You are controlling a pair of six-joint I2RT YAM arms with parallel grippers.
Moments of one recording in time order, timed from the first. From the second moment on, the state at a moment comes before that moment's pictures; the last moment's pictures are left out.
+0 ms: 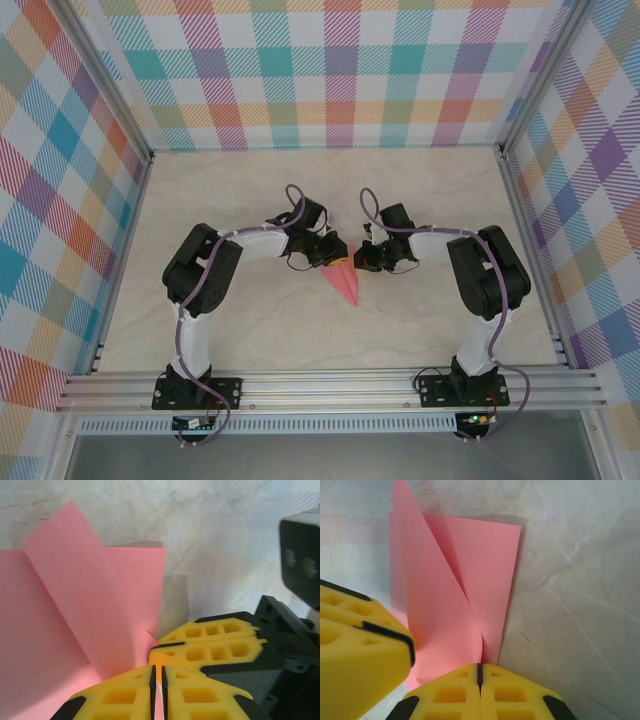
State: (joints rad) left arm -0.60 2.03 1.26 -0.18 0.56 -0.86; right arm 0.41 1.86 0.97 -0.23 -0.56 0.44
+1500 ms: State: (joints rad) left arm -0.60 2.04 1.19 -0.11 0.53 -0.85; right arm 0.50 1.65 0.92 -0.33 -0.65 0.46
